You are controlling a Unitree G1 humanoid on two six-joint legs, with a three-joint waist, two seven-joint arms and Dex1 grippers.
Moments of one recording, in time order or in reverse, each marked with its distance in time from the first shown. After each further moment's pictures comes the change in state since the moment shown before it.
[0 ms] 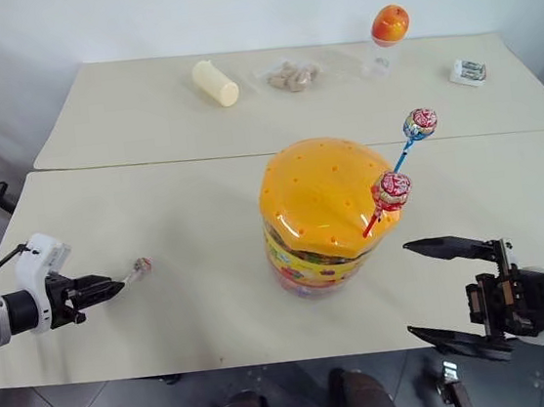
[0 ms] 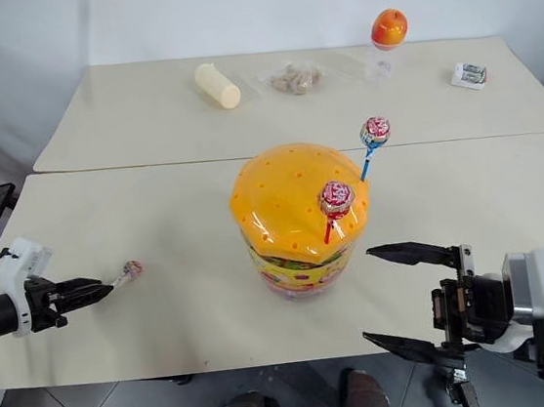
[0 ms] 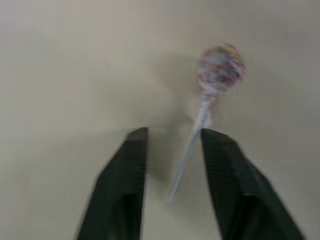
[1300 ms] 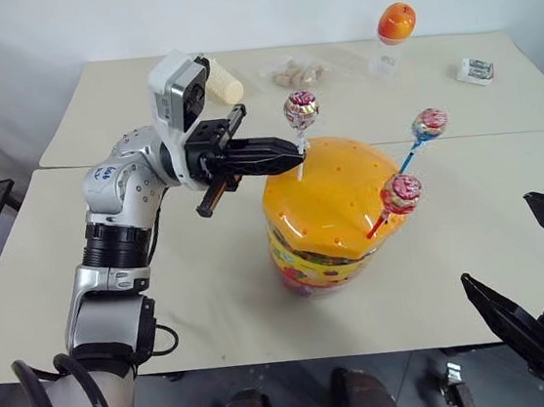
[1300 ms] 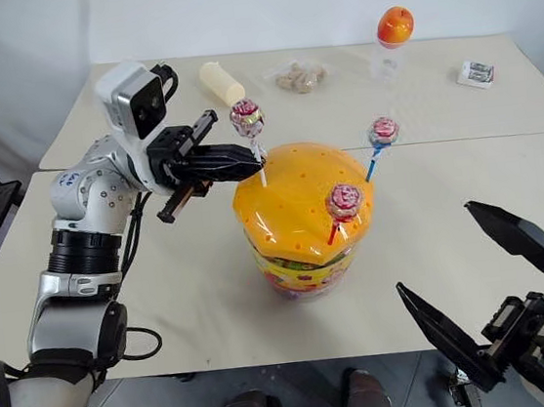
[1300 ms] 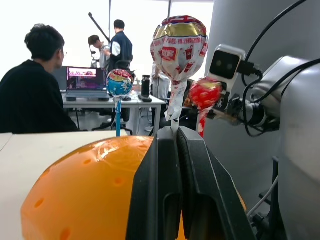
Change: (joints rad) left arm -0.955 -0.601 -0.395 0.276 -0.265 -0.267 -0.589; right arm 0.437 0.201 -0.179 -0.394 -0.020 -0.270 -0.486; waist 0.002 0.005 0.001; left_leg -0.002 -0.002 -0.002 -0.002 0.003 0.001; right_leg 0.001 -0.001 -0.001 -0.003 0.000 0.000
